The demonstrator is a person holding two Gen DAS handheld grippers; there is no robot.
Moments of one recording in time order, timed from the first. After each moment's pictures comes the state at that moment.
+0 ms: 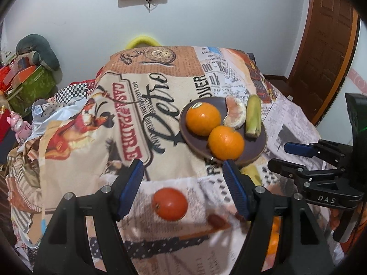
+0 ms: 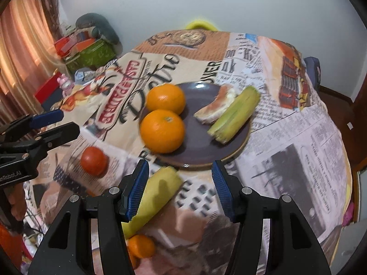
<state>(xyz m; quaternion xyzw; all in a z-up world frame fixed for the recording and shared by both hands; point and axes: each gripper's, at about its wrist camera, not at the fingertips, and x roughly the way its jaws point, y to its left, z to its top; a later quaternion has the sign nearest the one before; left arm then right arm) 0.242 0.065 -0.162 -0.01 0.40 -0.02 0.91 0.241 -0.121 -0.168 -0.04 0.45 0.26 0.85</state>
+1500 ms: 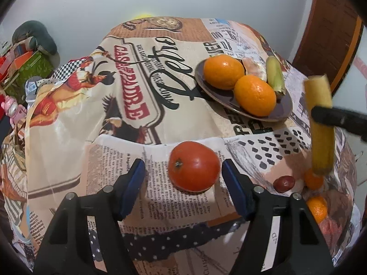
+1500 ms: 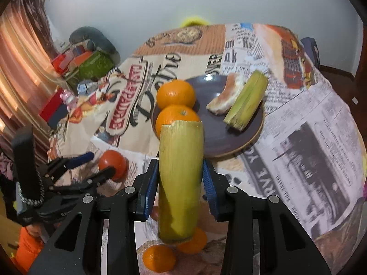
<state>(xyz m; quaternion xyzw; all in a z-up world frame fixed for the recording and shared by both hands) 0.245 0.085 -0.239 0.00 0.45 -0.03 0.89 0.240 -0.124 -0.167 0.04 0.45 0.24 0.86</state>
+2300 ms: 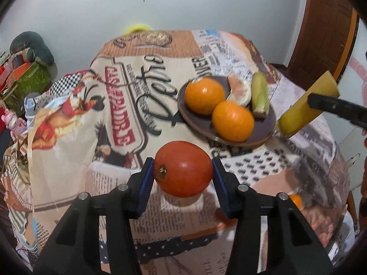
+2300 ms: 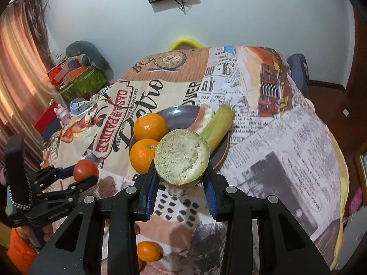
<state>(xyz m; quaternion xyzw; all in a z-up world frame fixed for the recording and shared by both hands) 0.255 0.061 -0.200 0.00 0.42 -0.04 0.91 0.257 -0.159 -0.139 0.02 0.40 0.23 0.88</state>
